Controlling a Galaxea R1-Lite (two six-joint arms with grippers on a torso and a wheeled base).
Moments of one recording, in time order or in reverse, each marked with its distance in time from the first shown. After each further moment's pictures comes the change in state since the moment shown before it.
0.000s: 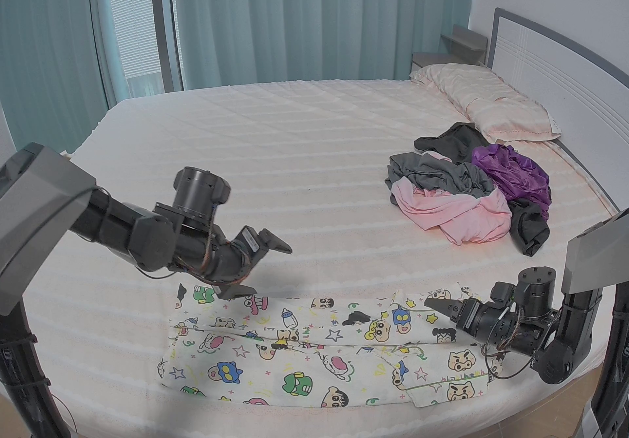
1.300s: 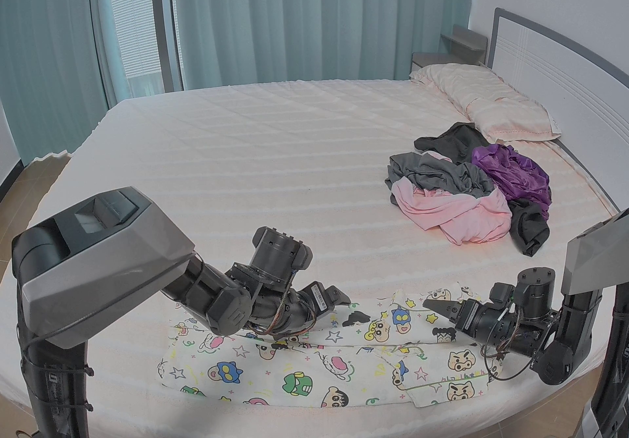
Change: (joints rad) left arm -0.252 0.195 0.046 -0.232 0.139 0.046; right arm 0.009 -0.003 0.004 0.000 -0.001 -0.001
